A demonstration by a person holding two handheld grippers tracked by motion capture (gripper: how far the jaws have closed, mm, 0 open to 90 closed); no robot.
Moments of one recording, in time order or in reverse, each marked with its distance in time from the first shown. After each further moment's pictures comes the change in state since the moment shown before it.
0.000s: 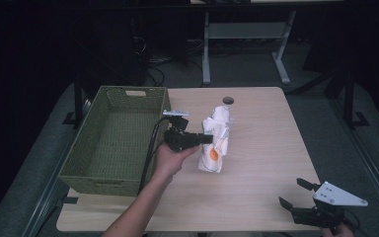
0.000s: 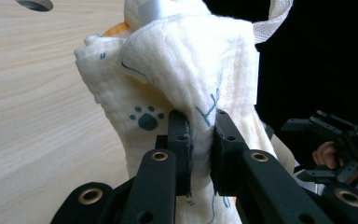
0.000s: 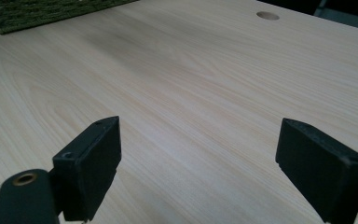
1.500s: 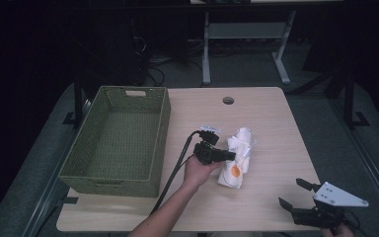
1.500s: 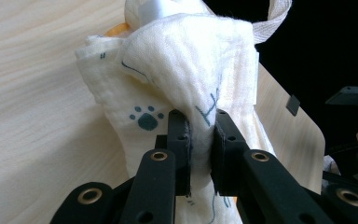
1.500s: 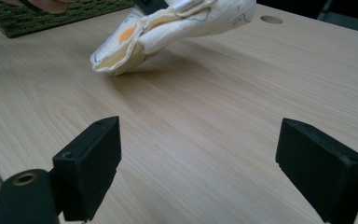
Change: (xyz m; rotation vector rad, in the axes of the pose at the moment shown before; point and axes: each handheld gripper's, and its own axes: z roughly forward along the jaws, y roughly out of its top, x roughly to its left) left arm -0.009 -0.033 0.095 0.141 0.011 -0.009; right arm 0.002 0.001 -0.001 -0.012 0.015 0.003
